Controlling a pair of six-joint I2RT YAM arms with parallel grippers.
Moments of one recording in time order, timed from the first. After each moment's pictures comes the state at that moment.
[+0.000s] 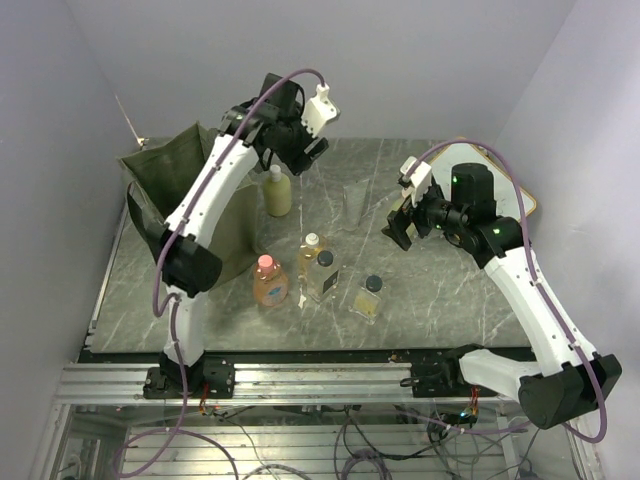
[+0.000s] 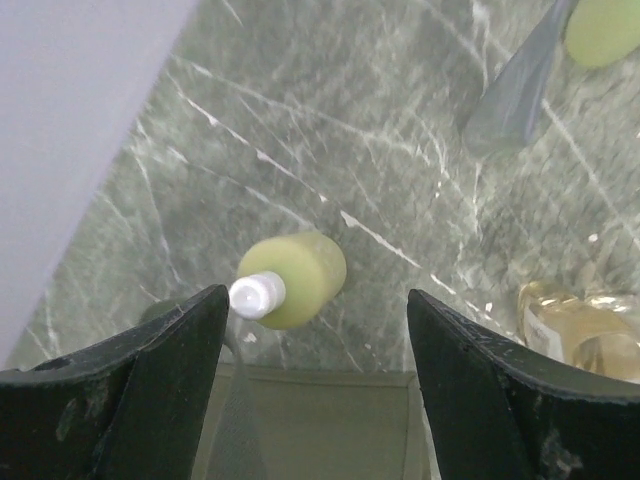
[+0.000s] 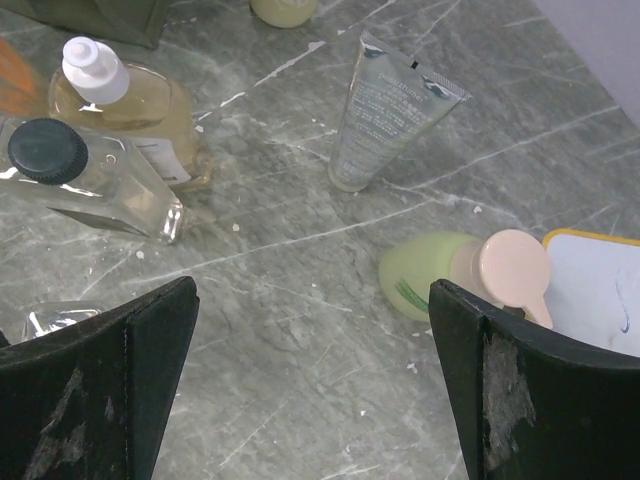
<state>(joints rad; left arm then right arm) -0.51 2.01 2.34 -1.03 0.15 0.49 0.30 1.12 1.16 -0.60 -0.46 -0.47</state>
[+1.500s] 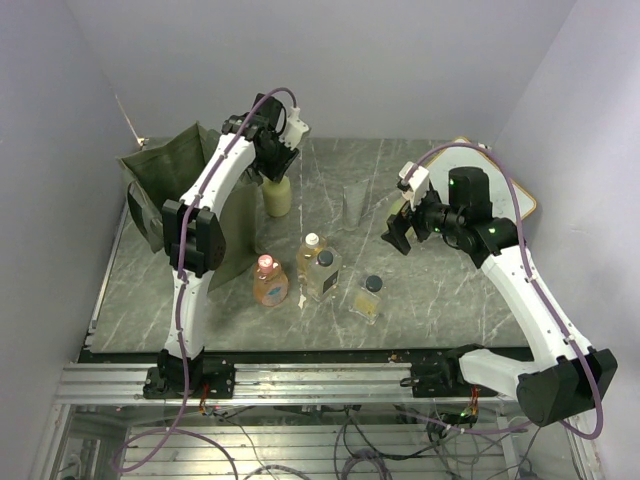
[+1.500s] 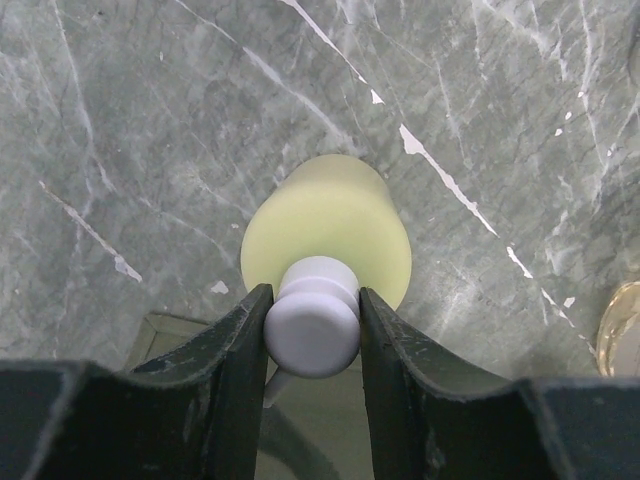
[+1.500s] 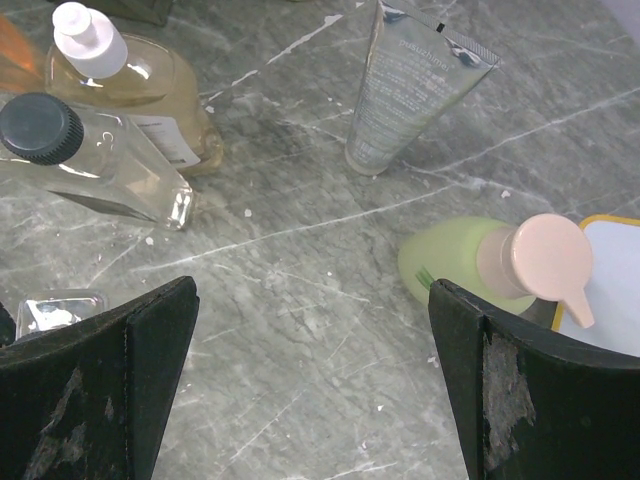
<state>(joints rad) -0.36 2.25 2.28 -1.03 0.12 0.40 0.28 1.13 1.11 -0.59 -0.49 -0.47</state>
